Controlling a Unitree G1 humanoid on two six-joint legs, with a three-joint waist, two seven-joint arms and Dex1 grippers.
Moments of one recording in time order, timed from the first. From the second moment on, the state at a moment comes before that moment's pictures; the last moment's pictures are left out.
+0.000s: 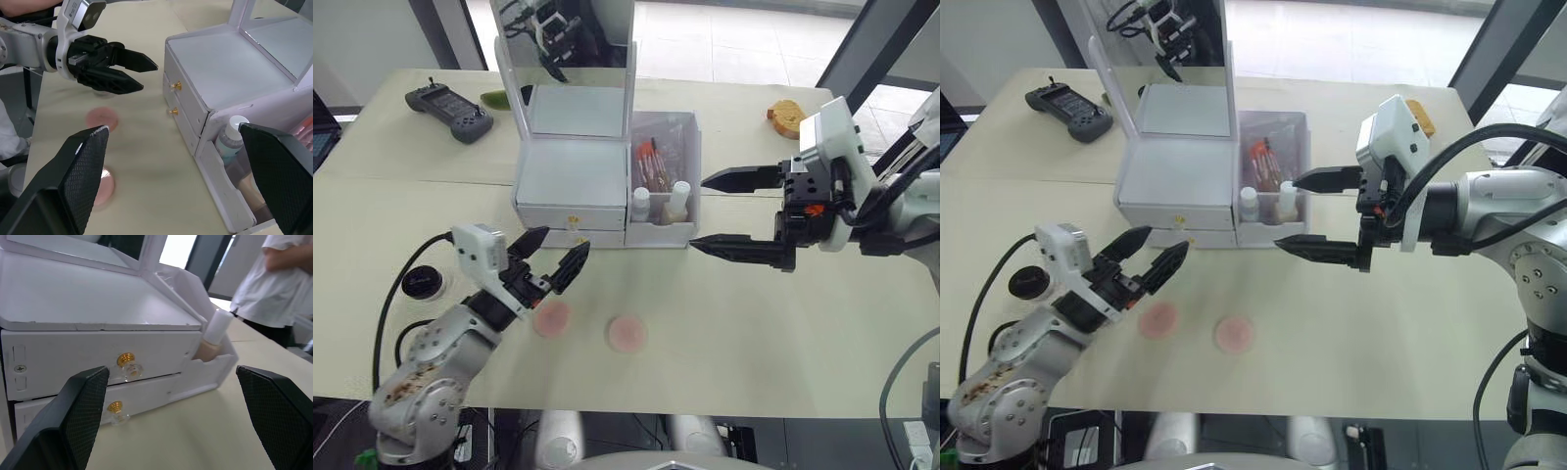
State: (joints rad) left arm 0.05 0.33 0.15 -0.75 -0.67 0.66 -0.26; right arm -0.65 -0.95 -0.12 -0.51 0.90 0.98 0.91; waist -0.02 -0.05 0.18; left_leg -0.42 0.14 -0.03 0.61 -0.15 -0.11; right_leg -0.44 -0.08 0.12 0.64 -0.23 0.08
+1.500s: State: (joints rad) left arm 0.06 0.16 -0.09 -0.64 -0.19 0.46 -0.08; right arm -0.70 -0.93 -0.06 -0.52 0.84 0.97 0.84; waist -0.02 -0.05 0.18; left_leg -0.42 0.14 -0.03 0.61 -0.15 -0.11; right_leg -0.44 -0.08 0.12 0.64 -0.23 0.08
